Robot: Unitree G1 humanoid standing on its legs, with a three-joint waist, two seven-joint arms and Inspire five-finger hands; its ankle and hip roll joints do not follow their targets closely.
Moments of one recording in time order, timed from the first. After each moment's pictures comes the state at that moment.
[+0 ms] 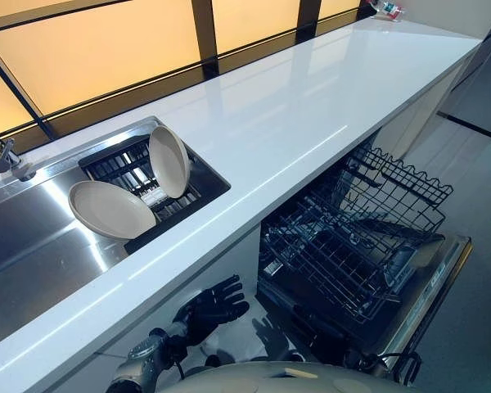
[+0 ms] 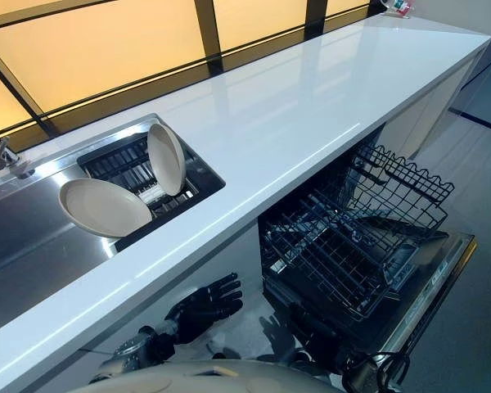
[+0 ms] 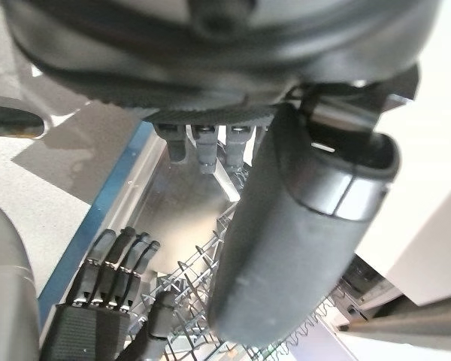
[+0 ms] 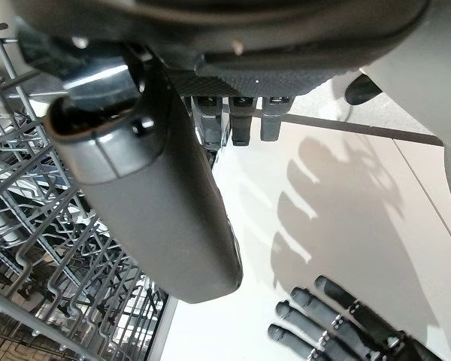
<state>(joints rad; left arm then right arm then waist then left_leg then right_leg) 0.11 0.25 -0.24 0.69 -0.61 0.00 -0.57 0.07 -0.27 0.09 1.04 0.92 0.22 0.46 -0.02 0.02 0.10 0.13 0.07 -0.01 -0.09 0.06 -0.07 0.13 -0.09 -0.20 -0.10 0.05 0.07</state>
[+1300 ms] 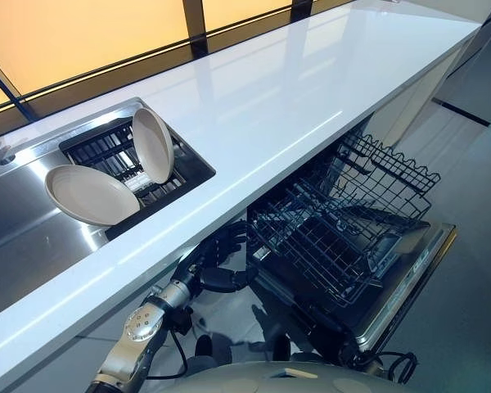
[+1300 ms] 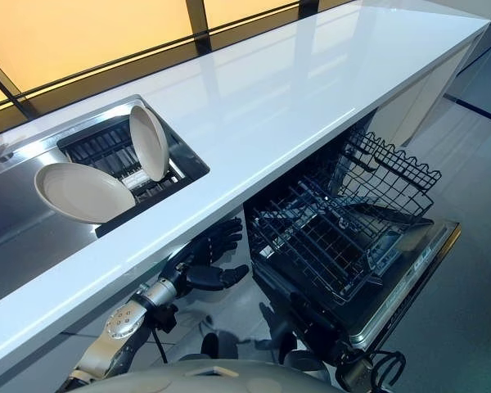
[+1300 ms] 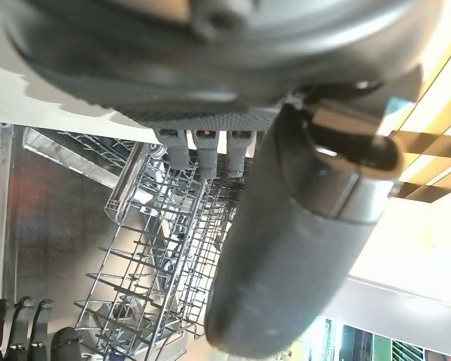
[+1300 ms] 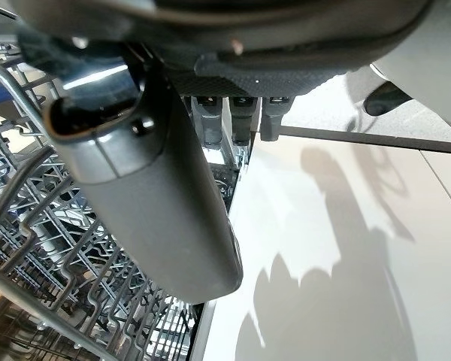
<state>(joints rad) 0.23 0.41 -0.32 0.05 -0.40 -0.16 -0.25 0.09 -0.22 0.04 1.02 0.92 0.13 0.46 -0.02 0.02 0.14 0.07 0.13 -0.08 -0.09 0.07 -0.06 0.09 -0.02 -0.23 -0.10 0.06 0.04</state>
